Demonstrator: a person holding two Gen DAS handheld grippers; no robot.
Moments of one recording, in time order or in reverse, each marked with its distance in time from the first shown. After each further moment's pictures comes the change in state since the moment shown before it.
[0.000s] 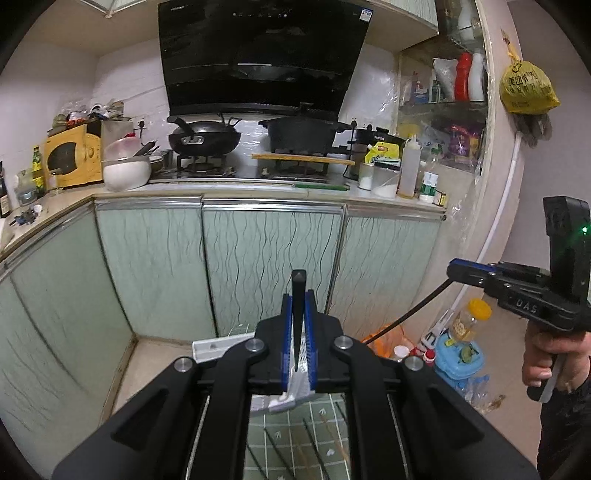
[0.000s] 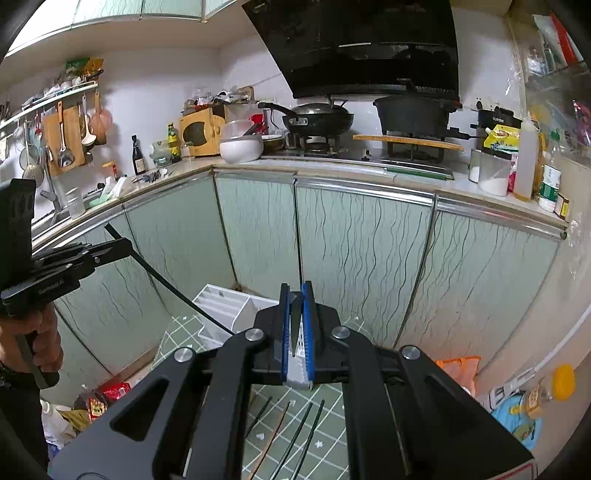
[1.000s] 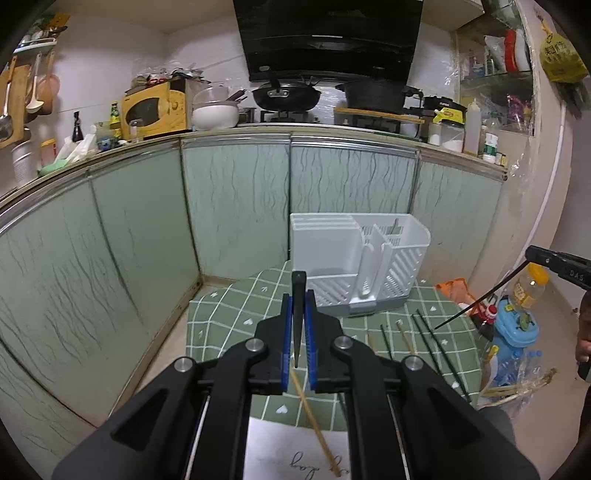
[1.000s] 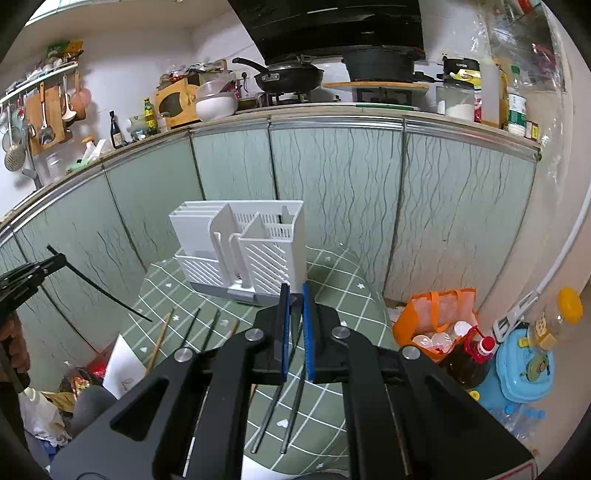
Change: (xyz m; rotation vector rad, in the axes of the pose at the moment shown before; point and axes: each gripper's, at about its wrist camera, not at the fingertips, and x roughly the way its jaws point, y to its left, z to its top) left arm -0.064 0.043 -0.169 -0.068 0.067 0.272; right arm -0.010 0.002 -0.154 0.065 0.083 -0.082
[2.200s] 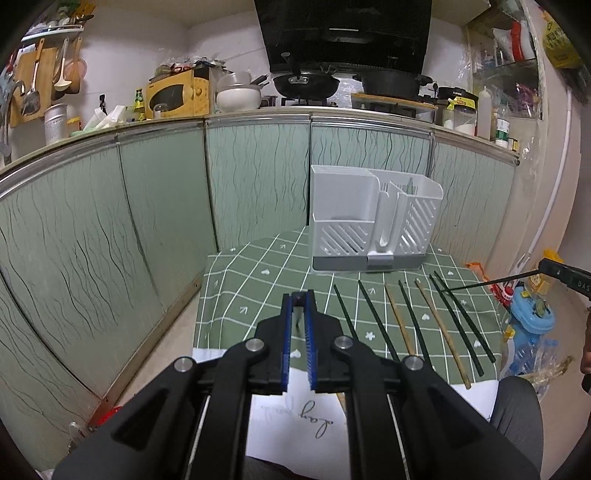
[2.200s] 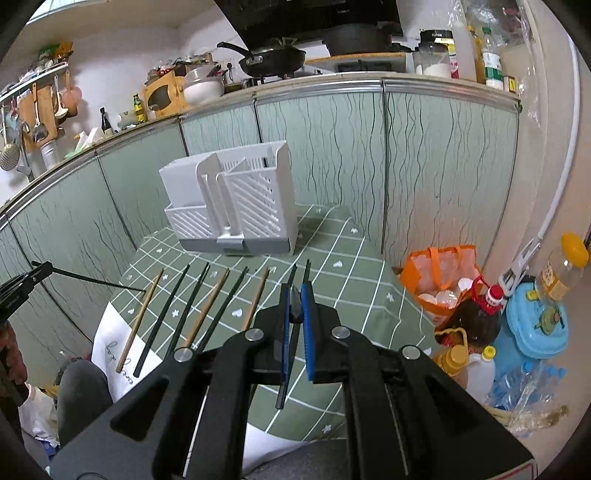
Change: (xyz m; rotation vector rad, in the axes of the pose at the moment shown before) left arm -0.013 0.005 -0.091 -0.029 -0.004 0.089; right arm 0.005 -0.014 -0.101 0.070 -0.001 -0.027
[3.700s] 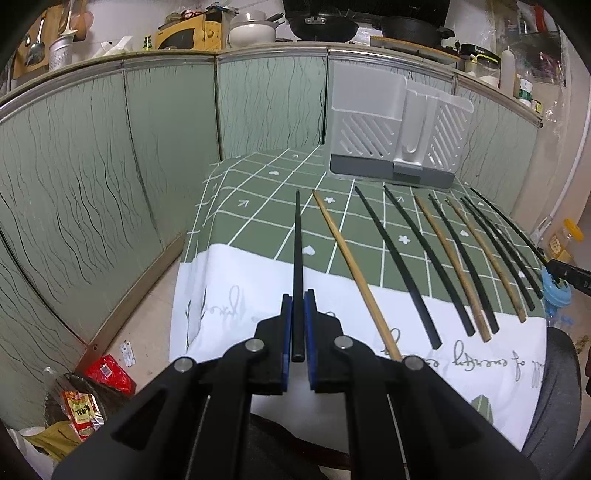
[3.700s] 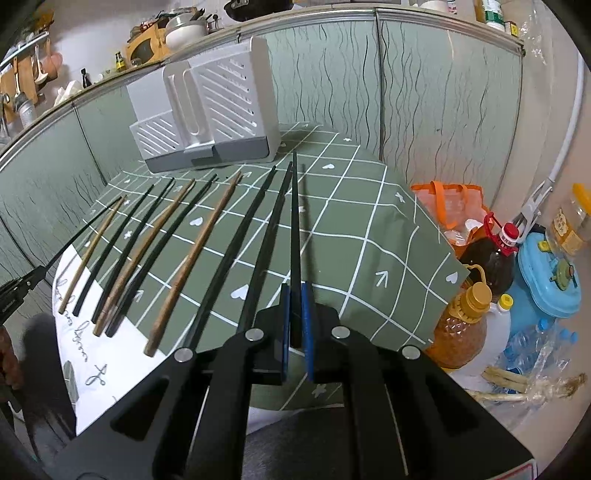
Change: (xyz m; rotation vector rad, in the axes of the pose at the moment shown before) left arm 0.058 0.004 -0.101 -0.043 0.170 0.039; right arm 0.069 -0.019 -0.092 0.020 0.169 -0.033
